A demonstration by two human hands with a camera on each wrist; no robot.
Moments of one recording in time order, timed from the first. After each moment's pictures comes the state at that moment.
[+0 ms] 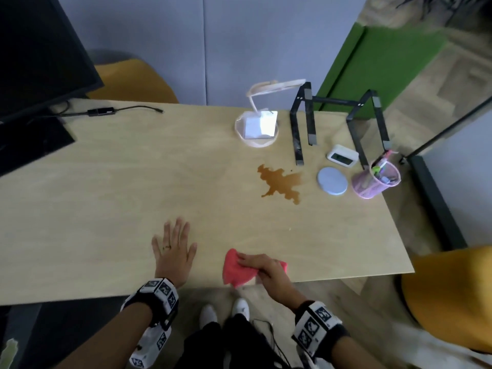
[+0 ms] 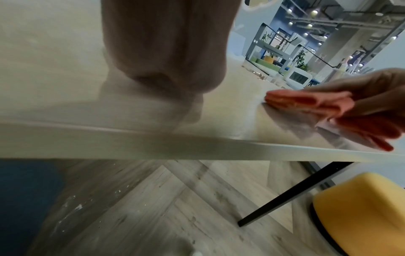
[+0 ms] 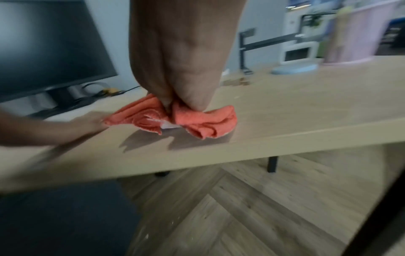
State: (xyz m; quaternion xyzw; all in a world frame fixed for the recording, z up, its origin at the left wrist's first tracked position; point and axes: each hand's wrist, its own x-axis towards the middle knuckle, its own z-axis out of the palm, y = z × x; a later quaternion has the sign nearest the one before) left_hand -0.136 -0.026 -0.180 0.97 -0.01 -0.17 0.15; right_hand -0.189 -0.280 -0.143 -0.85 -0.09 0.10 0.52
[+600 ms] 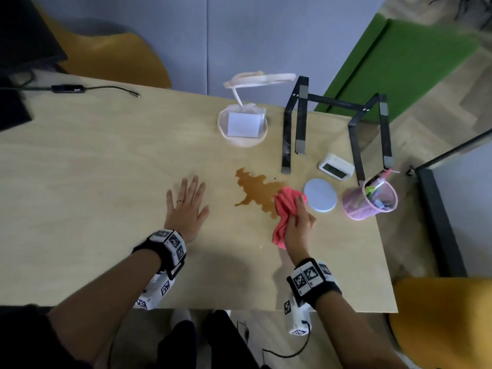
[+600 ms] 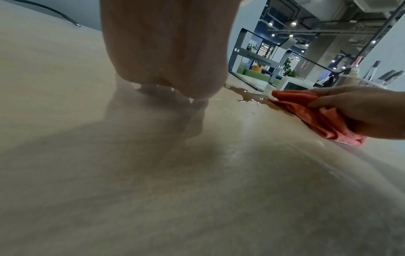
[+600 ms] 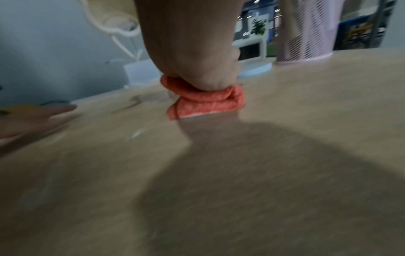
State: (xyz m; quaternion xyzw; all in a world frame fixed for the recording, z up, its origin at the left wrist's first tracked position) left_hand -0.021 -0.141 -0.171 0.98 -0.05 -0.13 0.10; right_hand -0.047 -0.410 -0.163 -0.83 0.21 -0.11 0.50
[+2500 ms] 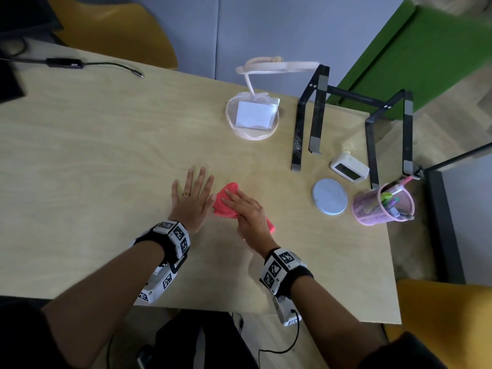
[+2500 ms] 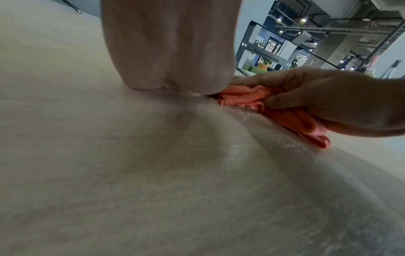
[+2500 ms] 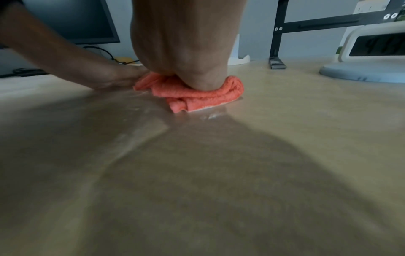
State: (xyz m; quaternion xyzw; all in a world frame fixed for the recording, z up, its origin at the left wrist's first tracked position) left_hand -0.007 -0.147 -0.179 0.97 -0.07 -0.18 0.15; right_hand -0.022 -0.330 -0.190 -0.90 -0.16 0.01 0.41
